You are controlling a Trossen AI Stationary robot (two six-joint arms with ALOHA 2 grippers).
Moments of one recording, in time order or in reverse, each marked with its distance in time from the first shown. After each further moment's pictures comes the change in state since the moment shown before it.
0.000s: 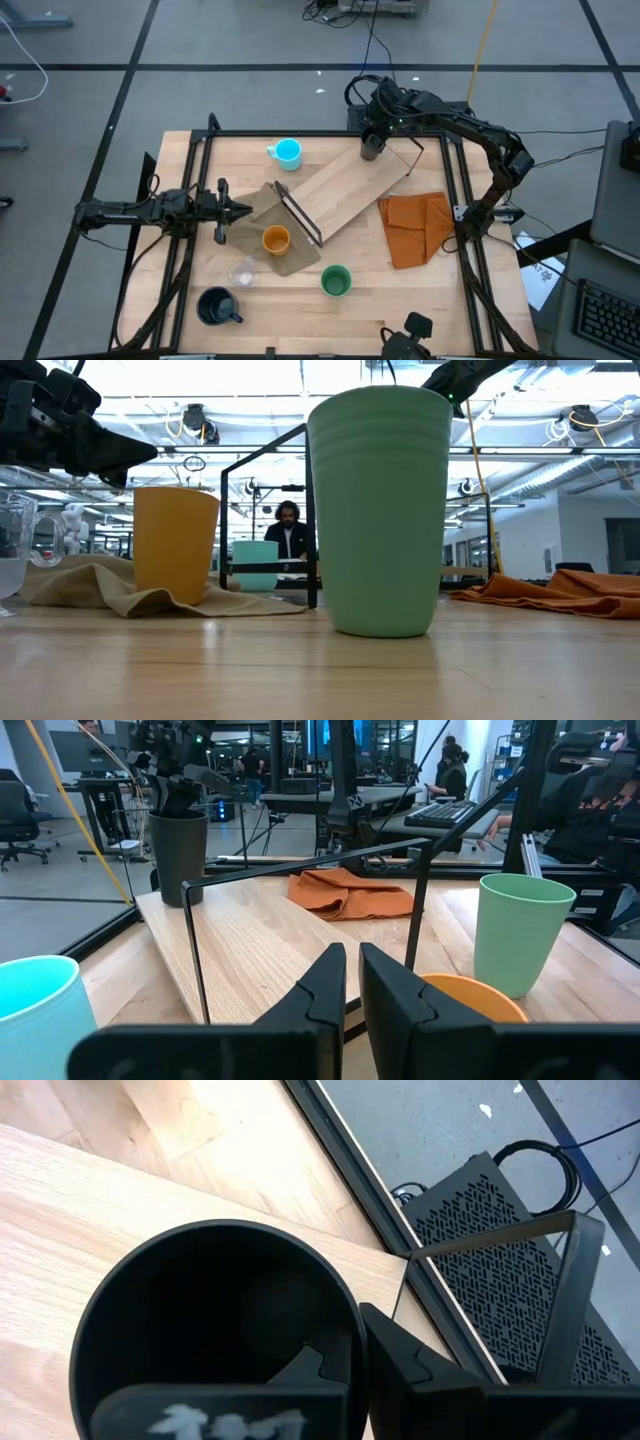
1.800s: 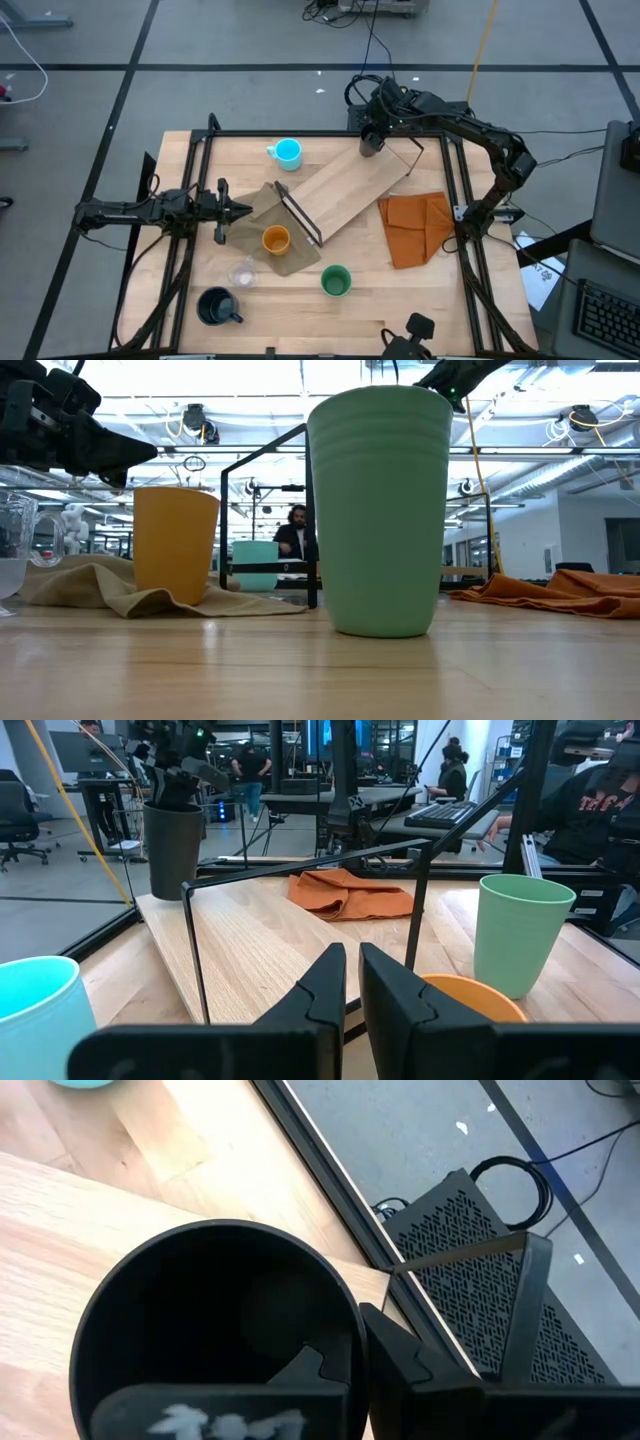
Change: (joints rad) left arm 0.000 0.000 0.000 0.004 -0.001 0.001; right arm 0.016 -0.023 0.000 0.026 0.048 0.016
